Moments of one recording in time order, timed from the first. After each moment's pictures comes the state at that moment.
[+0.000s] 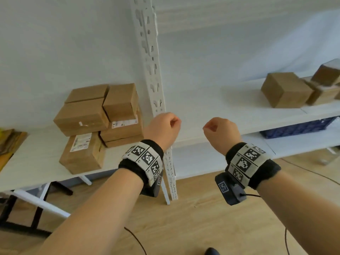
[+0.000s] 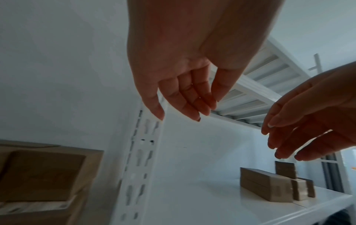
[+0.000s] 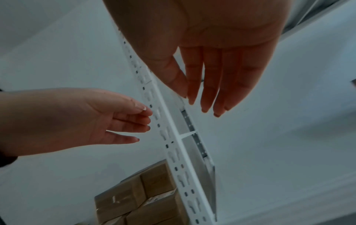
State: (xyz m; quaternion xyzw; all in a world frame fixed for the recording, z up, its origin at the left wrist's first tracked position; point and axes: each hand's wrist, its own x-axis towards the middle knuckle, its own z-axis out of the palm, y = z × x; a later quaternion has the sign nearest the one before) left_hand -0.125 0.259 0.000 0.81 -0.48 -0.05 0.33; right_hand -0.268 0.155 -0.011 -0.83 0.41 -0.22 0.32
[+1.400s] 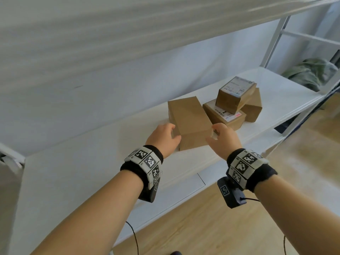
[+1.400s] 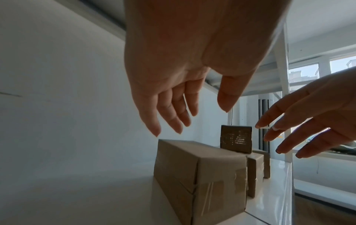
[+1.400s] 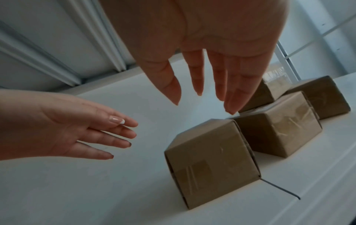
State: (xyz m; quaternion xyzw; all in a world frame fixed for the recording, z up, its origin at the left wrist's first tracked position) left_hand -0.285 -0.288 -0.052 0.78 -0.56 -0.21 0.20; right_hand -0.463 -0.355 -0.070 -0.72 0.59 -0.19 0.31
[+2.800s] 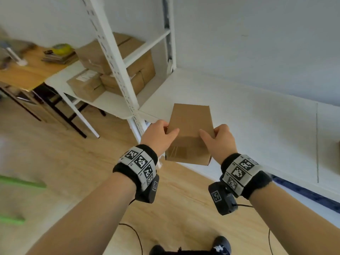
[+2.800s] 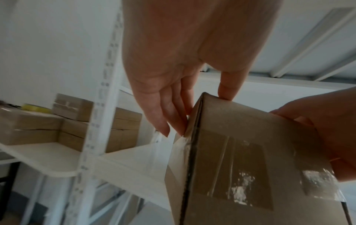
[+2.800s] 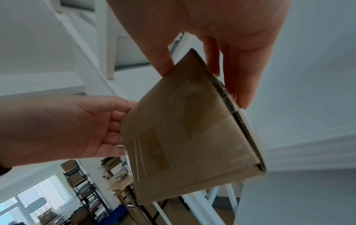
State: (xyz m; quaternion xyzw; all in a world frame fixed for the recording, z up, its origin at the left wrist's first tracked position) left_hand -0.336 0.007 -0.064 0.93 -0.07 -0.09 0.36; right_hand -0.382 -0.165 -0.084 -0.85 0.22 -0.04 0.47
